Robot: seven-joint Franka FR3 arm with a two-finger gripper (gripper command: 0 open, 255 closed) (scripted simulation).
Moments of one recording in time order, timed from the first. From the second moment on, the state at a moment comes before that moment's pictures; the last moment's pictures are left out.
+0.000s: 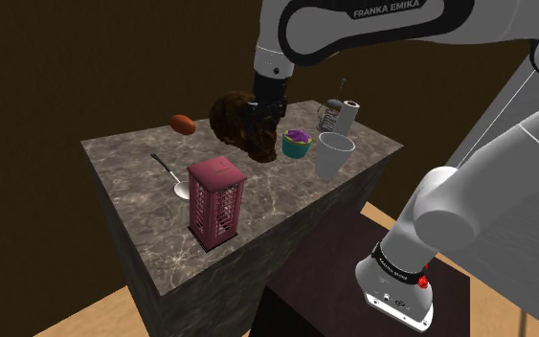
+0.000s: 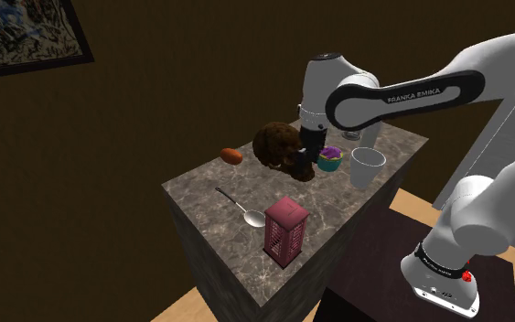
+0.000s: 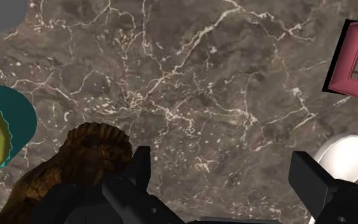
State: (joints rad) arm 0.04 -0.32 0.21 -2.24 0.07 1.93 0.24
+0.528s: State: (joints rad) arm 0.06 -0.02 0.28 -2.06 0.06 2.05 0.39
